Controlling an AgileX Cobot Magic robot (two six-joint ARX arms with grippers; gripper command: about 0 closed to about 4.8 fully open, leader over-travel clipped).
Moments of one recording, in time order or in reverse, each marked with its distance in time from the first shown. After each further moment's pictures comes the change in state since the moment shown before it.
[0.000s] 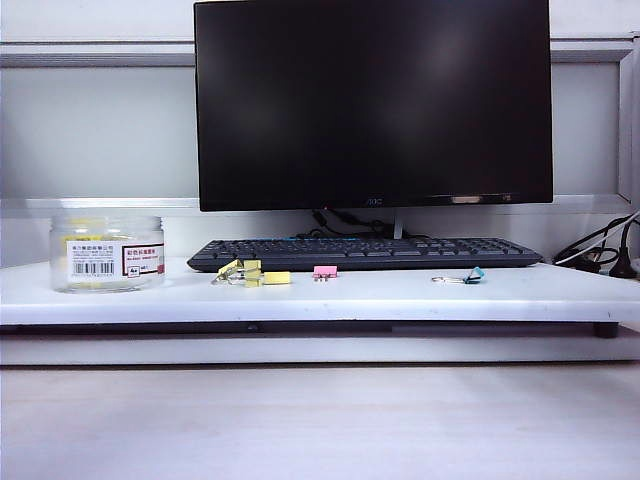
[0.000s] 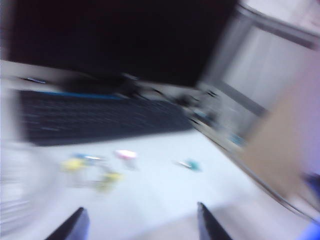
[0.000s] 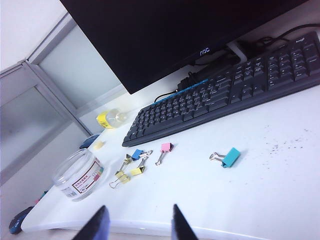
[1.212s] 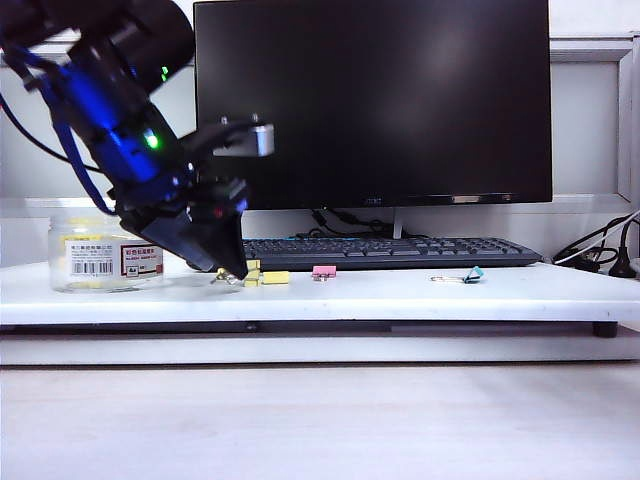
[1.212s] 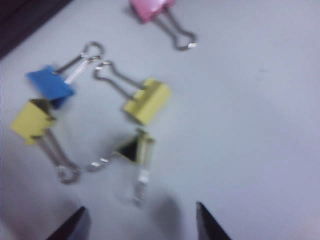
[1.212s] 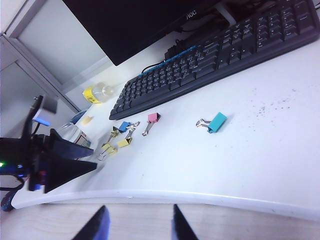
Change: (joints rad) left arm -0.331 1.241 0.604 -0.143 -0.469 0.624; right arm 0.001 0.000 0.000 -0.120 -0.020 -0.032
